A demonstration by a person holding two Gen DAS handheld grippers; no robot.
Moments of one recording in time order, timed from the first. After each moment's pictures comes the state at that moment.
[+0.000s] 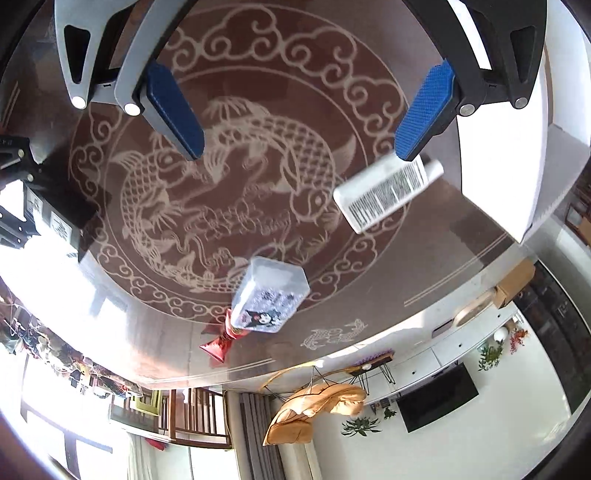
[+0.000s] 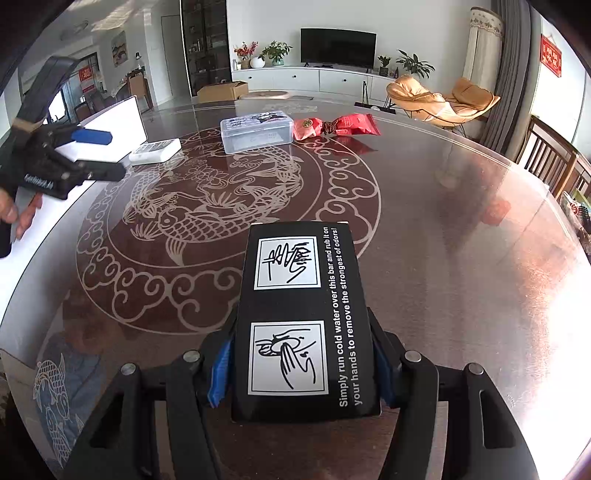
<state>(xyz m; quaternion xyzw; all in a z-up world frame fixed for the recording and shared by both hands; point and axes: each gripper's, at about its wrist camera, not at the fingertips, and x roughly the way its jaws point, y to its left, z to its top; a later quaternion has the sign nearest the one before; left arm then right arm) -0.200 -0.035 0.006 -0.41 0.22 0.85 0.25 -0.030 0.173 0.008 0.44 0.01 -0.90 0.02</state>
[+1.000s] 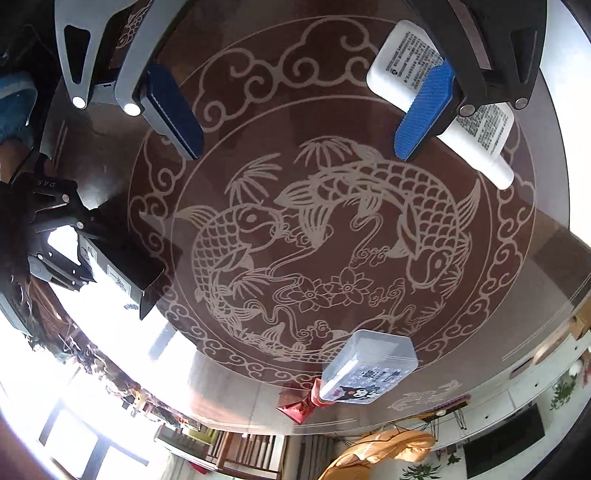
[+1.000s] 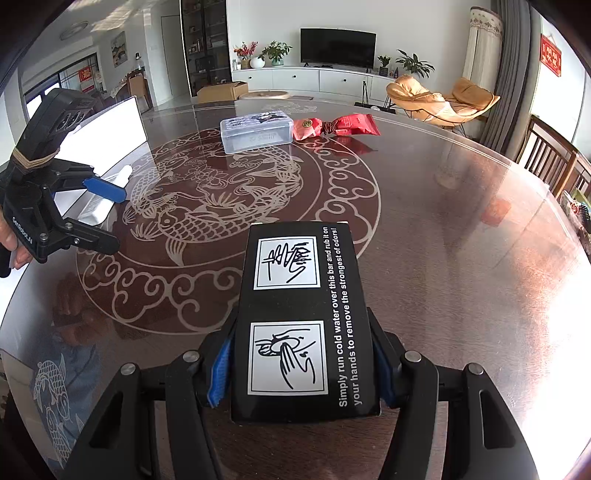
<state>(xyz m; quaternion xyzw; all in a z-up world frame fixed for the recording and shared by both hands) -0.165 -0.027 -0.035 -0.52 0.15 0.76 0.37 -0.030 0.174 0.008 0.44 0.01 -0.90 0.02</state>
